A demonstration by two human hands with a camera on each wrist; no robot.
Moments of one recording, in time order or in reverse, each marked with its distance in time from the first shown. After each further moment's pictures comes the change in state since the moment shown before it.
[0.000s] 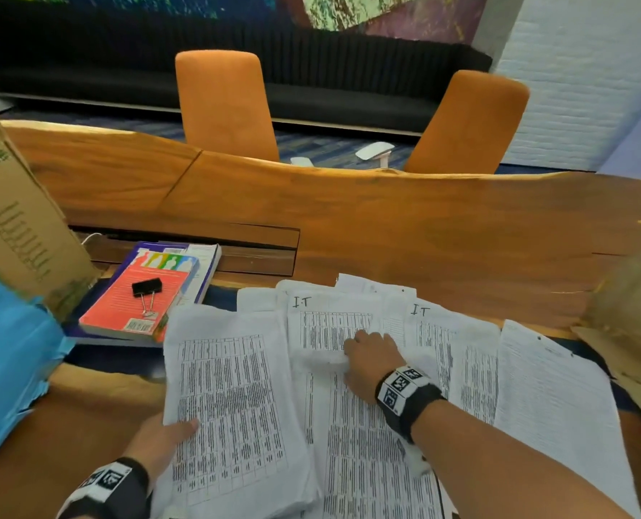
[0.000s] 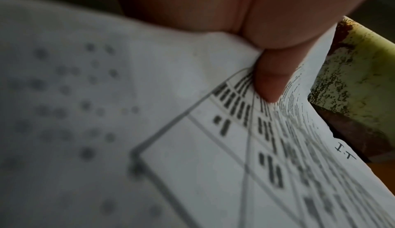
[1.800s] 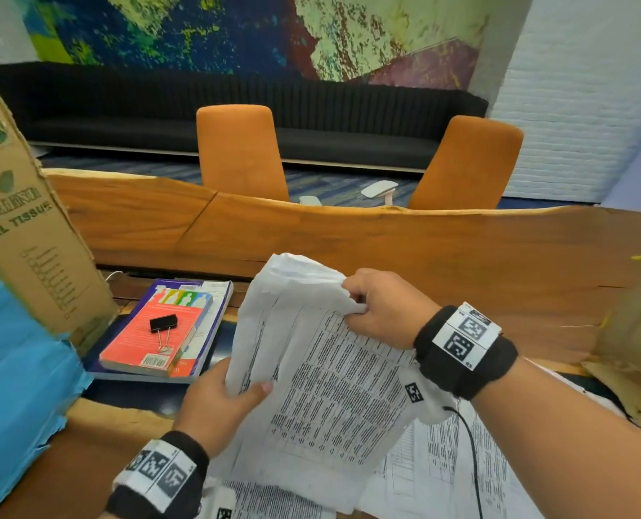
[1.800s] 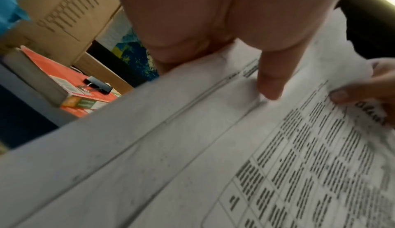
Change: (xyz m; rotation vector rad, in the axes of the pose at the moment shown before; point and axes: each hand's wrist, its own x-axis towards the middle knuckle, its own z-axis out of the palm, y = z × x) left_hand -0.073 0.117 0.034 0.147 0.039 0.690; right_hand -0.045 -0.008 -0.185 0.382 0.325 -0.371
